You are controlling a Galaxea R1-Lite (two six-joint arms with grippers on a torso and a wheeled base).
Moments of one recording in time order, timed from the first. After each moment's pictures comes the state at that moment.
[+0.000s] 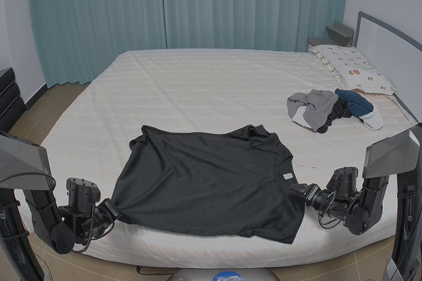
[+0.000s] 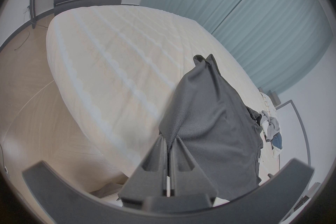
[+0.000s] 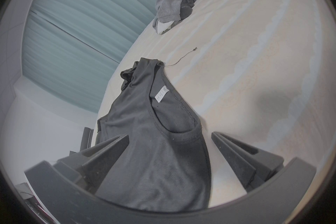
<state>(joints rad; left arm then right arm) -0.21 2.07 -0.17 -1.14 0.17 -0.92 0.23 2.37 -0.40 -1.40 0.09 0.89</state>
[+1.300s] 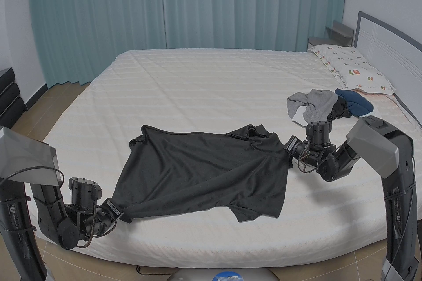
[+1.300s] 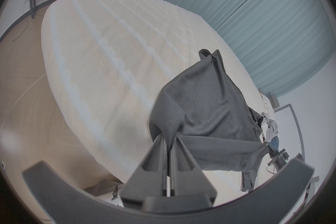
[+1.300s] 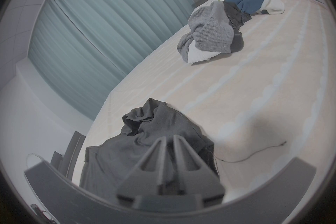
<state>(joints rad) -0.15 2.18 -0.22 -1.17 0.07 -0.93 0.20 2.53 -1.30 -0.81 0.00 0.72</state>
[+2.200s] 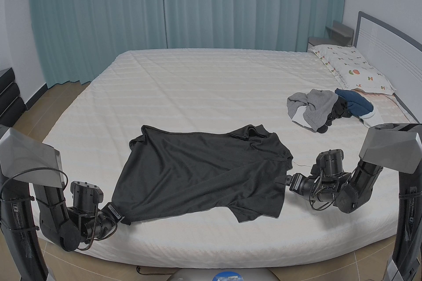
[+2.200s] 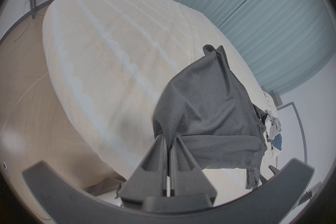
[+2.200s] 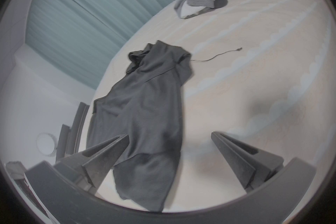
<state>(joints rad) -0.16 2.21 -0.20 -1.19 0.07 -0.93 0.26 2.34 -0.72 -0.98 0.18 0.69</state>
